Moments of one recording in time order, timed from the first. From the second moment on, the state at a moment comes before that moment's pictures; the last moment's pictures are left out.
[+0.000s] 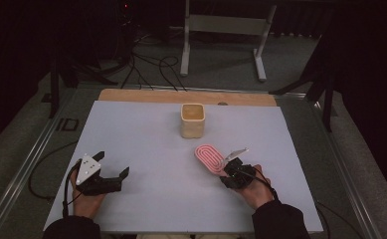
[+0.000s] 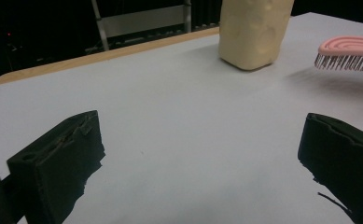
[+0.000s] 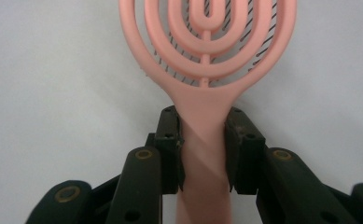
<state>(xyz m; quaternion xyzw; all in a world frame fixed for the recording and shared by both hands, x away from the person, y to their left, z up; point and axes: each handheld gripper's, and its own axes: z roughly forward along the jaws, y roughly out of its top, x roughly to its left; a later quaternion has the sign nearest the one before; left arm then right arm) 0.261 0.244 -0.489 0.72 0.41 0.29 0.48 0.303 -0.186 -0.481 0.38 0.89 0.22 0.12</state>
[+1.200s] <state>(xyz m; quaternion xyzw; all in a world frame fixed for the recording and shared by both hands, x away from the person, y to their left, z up) 0.264 0.226 -0.493 0.75 0.40 0.26 0.46 0.287 -0.183 -0.471 0.37 0.83 0.34 0.23</state>
